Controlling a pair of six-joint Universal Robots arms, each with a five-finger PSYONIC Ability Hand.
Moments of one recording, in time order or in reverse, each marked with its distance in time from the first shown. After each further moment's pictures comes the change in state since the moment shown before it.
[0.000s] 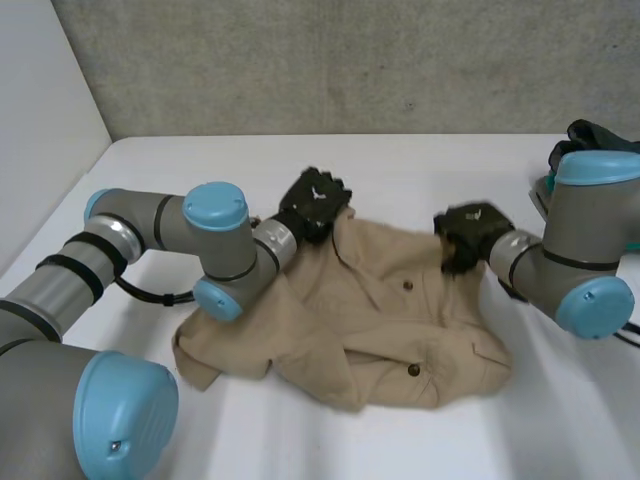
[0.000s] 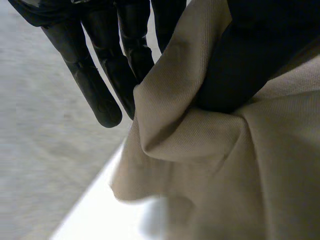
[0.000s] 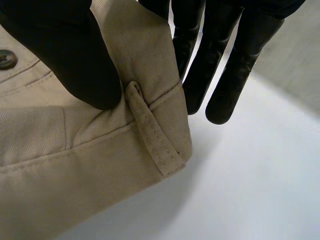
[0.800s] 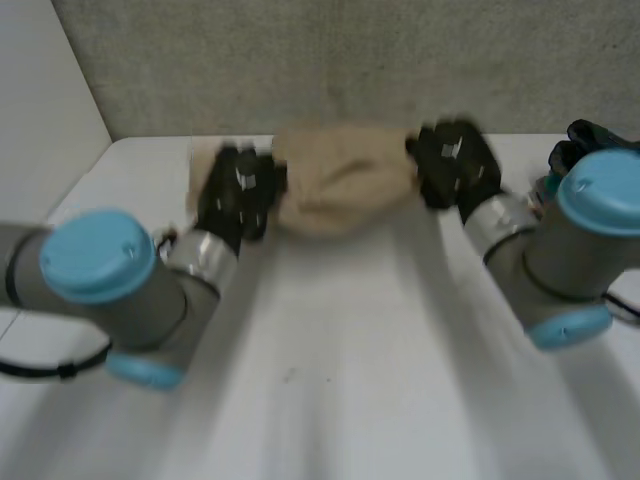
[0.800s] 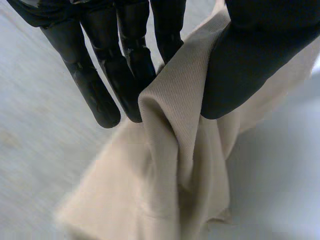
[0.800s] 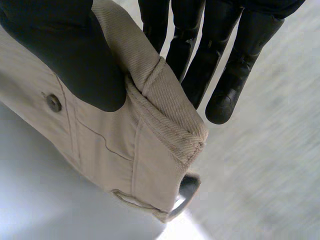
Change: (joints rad) left arm 0.007 0.805 -1.191 0.498 -0.269 0.005; right arm 0.132 -0.265 0.298 -0.506 0.044 -0.050; left_hand -0.033 -0.045 -0.034 -0.042 -0.016; right_hand 0.023 0.012 0.046 0.032 0.048
